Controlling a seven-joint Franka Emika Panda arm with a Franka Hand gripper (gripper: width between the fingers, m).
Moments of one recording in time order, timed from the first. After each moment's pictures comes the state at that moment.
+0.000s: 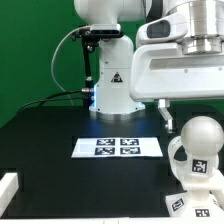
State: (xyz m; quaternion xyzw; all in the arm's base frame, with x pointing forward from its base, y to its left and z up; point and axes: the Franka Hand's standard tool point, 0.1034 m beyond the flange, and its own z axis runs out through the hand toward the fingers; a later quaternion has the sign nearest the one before) arm 0.632 0.094 0.144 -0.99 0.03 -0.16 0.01
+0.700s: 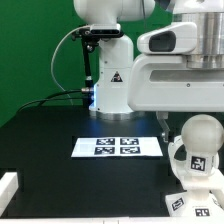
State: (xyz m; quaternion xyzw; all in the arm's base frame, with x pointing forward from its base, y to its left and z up) arm 0.634 0.092 0.125 -1.00 0.04 -0.02 -0.01
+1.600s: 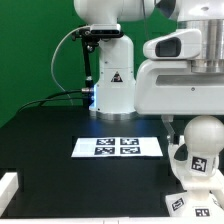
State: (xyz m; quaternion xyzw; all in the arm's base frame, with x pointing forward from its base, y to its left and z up) arm 0.625 0.099 0.123 -1.00 0.03 -0.02 -0.01
